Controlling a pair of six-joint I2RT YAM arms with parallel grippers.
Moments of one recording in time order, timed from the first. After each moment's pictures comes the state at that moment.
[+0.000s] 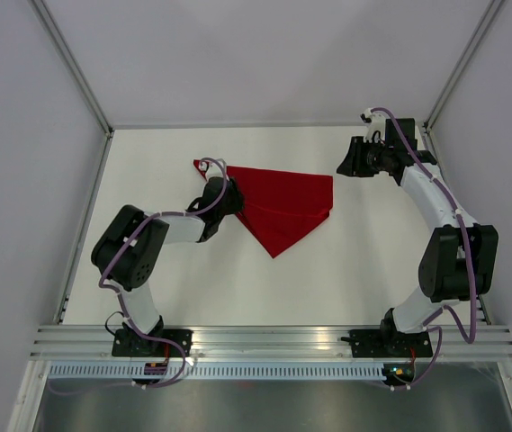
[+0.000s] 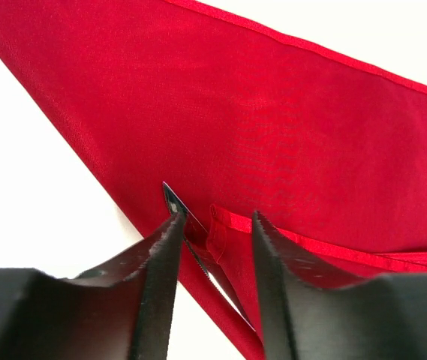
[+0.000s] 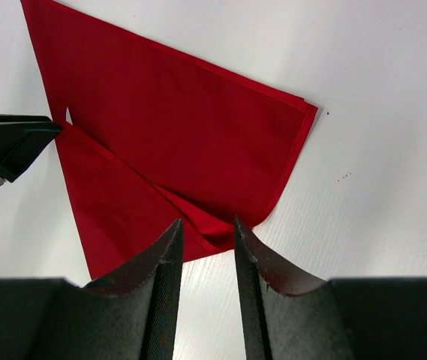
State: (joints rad) left arm -0.50 1.81 0.85 0.45 -0.23 -0.53; right arm 0.03 1.64 1.35 -0.46 -0.48 0.09
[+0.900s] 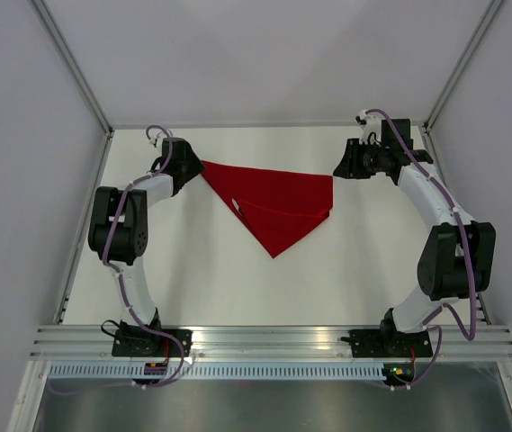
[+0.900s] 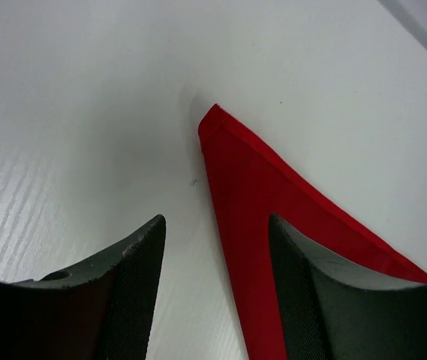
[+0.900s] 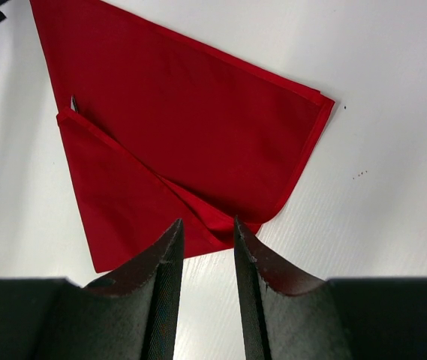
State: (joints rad) left arm -0.13 1.97 1.26 0.10 -0.14 -0.65; right arm 0.05 1.65 1.36 -0.48 -0.50 0.08
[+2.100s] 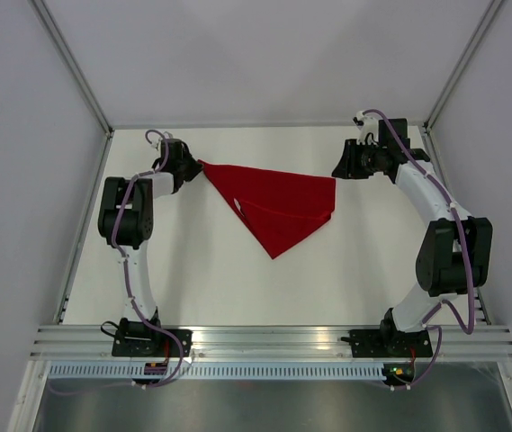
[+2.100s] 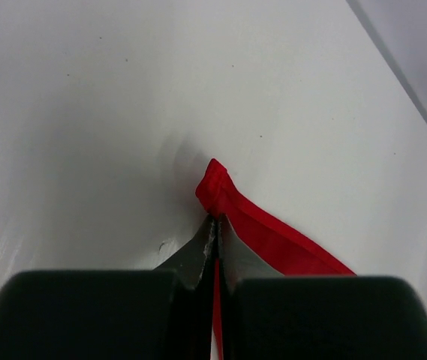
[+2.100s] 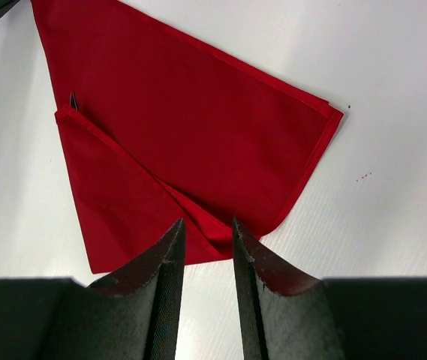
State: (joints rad) left arm -0.08 2.19 1.39 0.19 0.06 -0.79; right arm 0.06 1.68 1.37 -0.49 -0.50 0.07
